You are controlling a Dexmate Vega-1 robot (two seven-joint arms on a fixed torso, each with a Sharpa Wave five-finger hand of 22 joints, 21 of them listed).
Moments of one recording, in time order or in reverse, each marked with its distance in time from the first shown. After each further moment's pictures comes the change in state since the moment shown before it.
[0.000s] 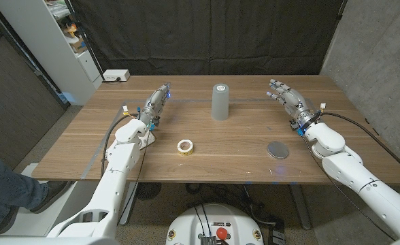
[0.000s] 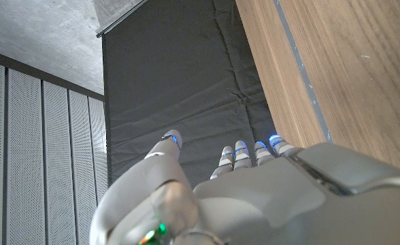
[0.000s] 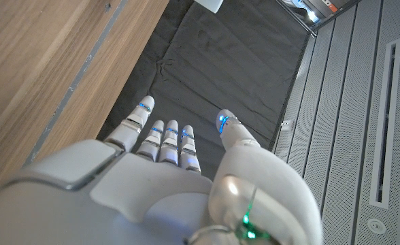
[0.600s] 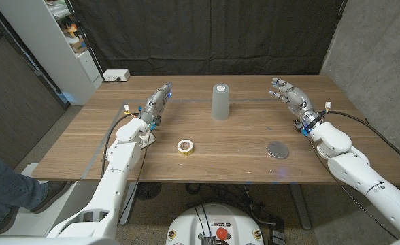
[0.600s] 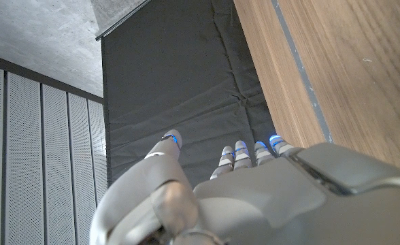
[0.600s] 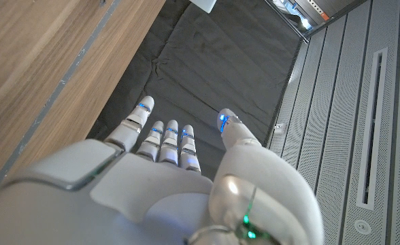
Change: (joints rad) left arm 0.000 0.001 0.012 -0.014 0.007 0.004 0.004; left_hand 0.000 0.000 0.000 0.000 0.000 0.000 0.000 0.000 0.000 0.000 0.000 0.000 0.000 0.000 0.000 0.000 0.000 0.000 0.000 -0.008 0.000; right arm -0.036 -0.033 0.031 -0.032 -0.004 0.016 0.006; right_hand 0.004 -0.004 0.000 0.000 0.000 0.000 0.000 0.000 0.000 -0.005 -0.005 0.000 -0.005 0.000 0.000 0.000 -0.005 -0.003 0.004 0.000 0.000
